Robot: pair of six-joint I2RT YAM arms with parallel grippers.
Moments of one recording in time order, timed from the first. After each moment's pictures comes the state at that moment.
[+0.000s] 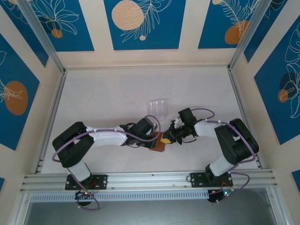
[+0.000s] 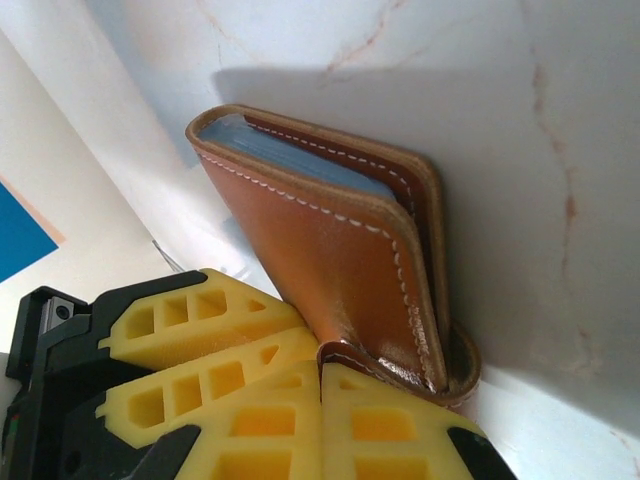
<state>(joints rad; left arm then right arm) -0.97 1.68 0.84 -0.17 0.19 -0.62 0.42 1.57 0.59 -0.17 -0.86 0.96</state>
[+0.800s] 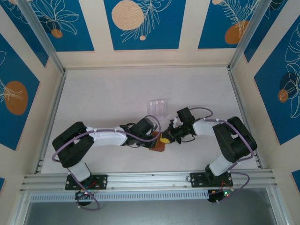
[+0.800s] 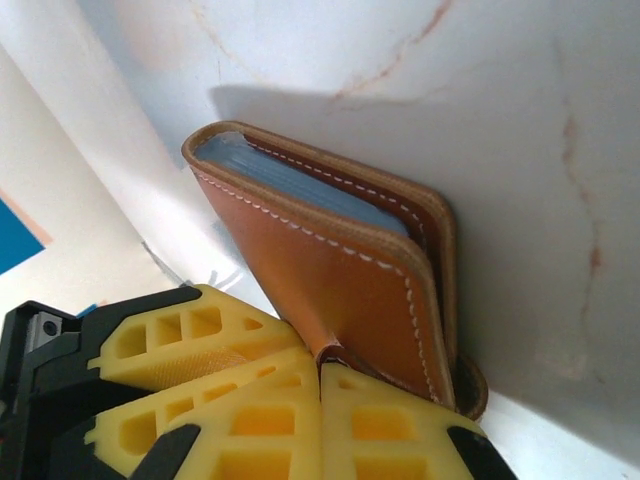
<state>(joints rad) -0.97 1.68 0.84 -0.17 0.19 -0.62 0.44 1.59 0.61 -0.18 -0.83 0.93</state>
